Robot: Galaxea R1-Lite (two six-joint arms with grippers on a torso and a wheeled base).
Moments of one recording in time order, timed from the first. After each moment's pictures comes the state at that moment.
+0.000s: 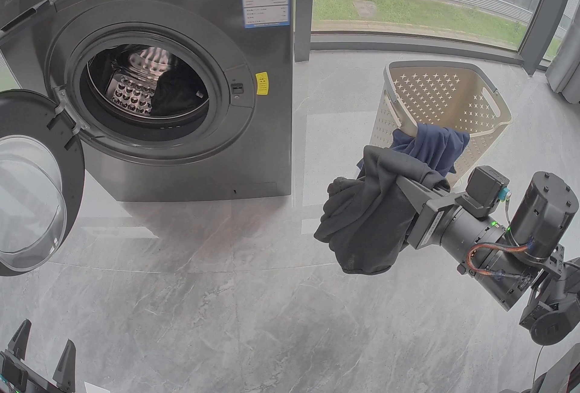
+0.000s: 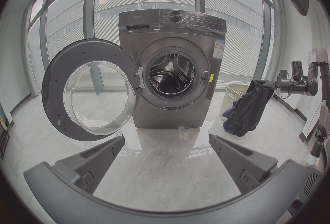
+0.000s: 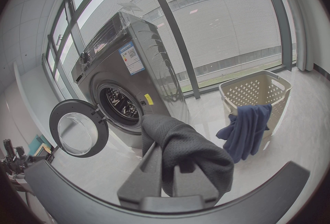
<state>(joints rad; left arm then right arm) 0.00 0.02 -0.02 0.00 0.02 -0.04 0.75 1.63 -0.46 -1.25 -0.31 0.20</state>
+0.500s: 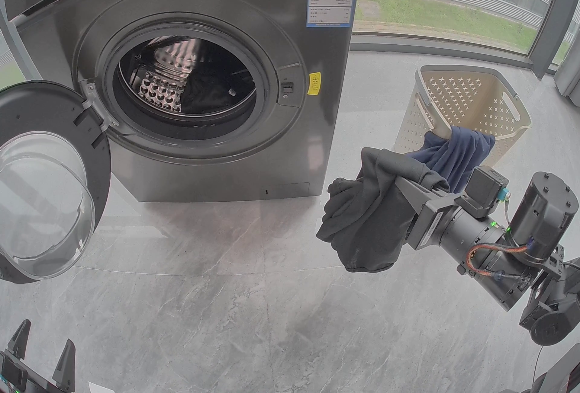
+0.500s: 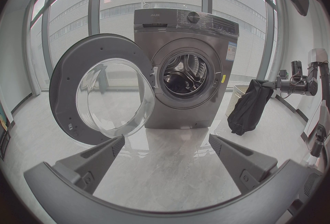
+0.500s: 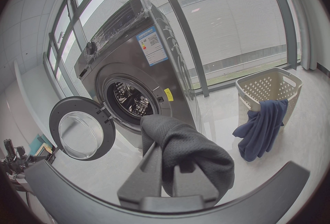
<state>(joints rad) 0.00 0.02 -0.02 0.00 0.02 -0.04 0.75 1.63 -0.46 -1.25 -0.31 0.20</state>
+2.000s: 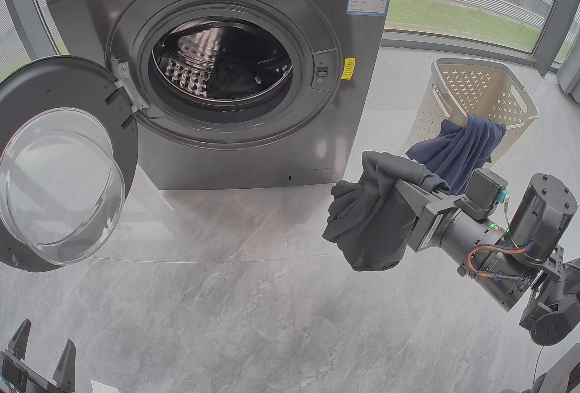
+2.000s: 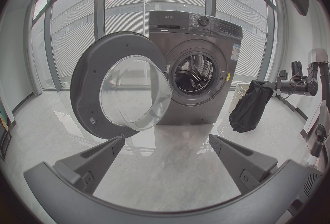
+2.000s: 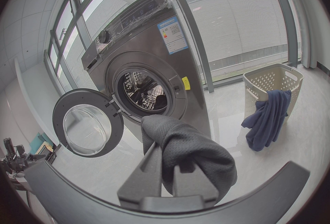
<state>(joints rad) 0.00 0.02 -0.02 0.00 0.02 -0.04 0.74 1.63 -0.46 -1.24 -0.30 0.20</state>
